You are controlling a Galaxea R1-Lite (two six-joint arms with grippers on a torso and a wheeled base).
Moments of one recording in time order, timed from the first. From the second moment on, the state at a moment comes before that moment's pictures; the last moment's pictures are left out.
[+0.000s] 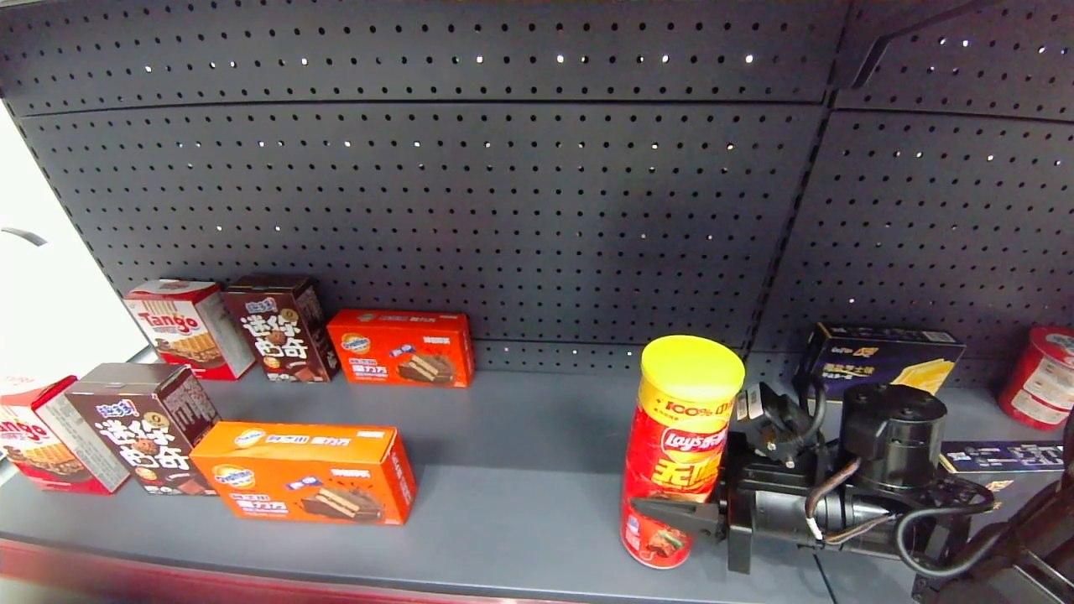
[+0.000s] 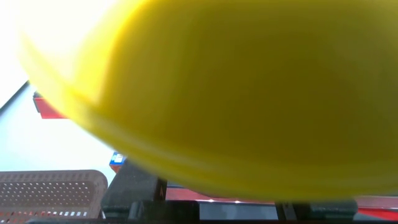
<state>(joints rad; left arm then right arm) 0.00 0.01 -0.32 0.41 0.02 0.07 0.51 1.88 -0.42 -1.25 0.70 -0.14</state>
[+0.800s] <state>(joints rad) 0.00 0.01 -0.31 0.41 0.02 0.07 0.53 1.88 -0.40 -1.25 0.70 -0.15</state>
